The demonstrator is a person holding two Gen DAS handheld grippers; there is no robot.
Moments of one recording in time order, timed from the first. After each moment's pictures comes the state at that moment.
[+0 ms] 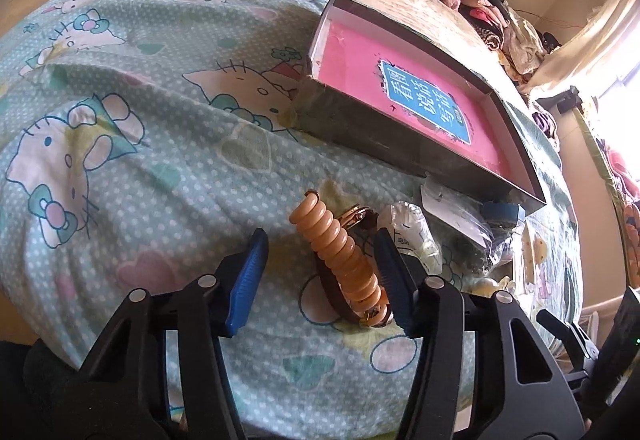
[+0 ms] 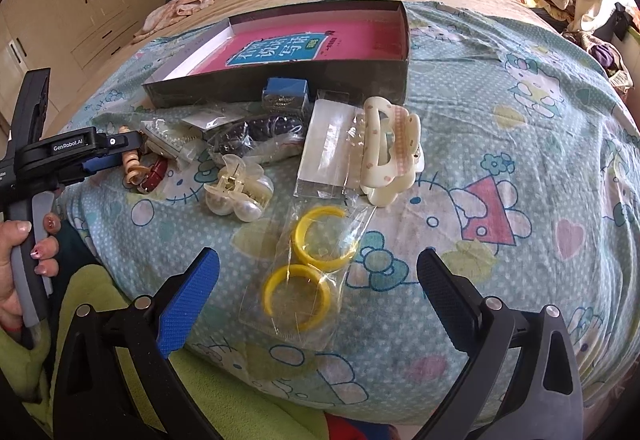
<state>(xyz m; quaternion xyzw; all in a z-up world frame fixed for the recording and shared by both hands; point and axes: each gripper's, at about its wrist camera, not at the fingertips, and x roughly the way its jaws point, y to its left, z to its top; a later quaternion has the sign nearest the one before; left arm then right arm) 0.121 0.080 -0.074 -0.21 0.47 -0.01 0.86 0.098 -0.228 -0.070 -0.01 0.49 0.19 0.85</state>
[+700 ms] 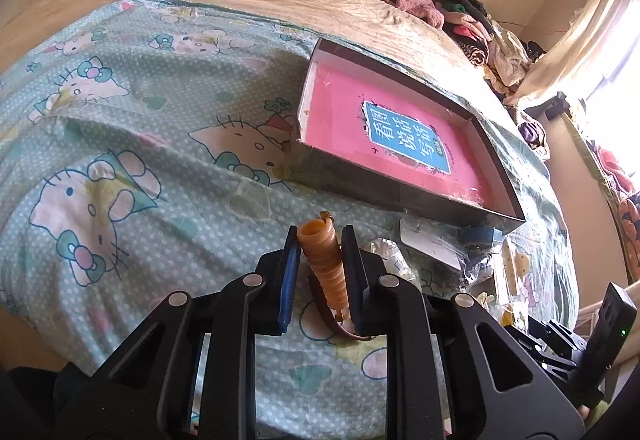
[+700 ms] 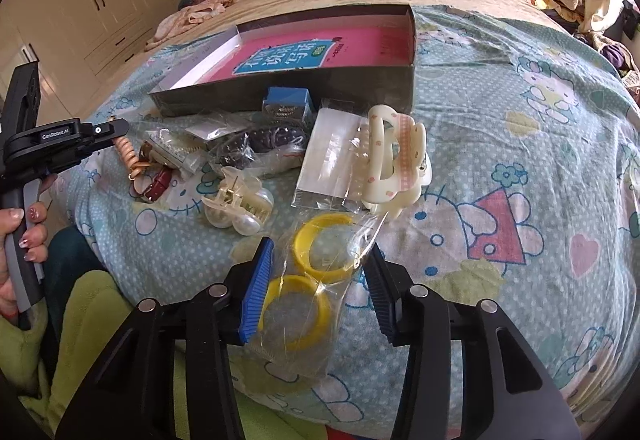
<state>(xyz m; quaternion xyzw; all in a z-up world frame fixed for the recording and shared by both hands) 0.120 0.087 -0.039 -0.19 0.43 -0.02 0.88 0.106 -0.234 -0.069 0.00 0.46 0.22 0.86</state>
